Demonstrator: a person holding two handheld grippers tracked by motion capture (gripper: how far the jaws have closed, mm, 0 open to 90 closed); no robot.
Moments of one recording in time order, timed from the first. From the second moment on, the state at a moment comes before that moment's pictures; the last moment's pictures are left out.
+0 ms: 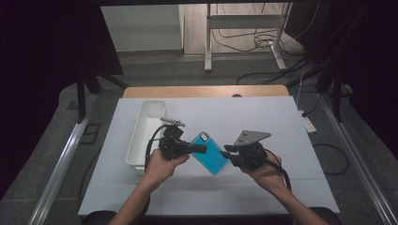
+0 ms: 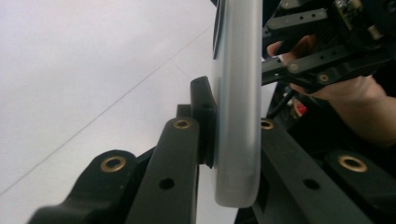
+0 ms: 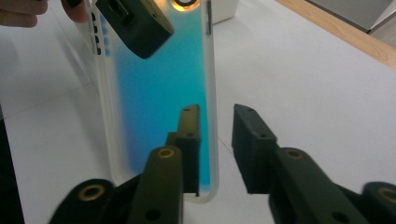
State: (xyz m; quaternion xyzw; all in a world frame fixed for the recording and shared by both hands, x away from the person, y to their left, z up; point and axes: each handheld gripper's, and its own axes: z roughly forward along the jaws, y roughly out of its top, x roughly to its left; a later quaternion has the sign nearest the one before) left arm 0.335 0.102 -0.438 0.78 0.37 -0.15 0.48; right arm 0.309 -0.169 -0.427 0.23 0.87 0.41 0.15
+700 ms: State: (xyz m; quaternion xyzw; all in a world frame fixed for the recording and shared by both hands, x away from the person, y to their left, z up) left arm 0.332 0.104 -0.431 0.82 0.33 -0.12 0.46; right arm 0.322 -0.181 -0.430 0.27 0.86 0.43 0.07
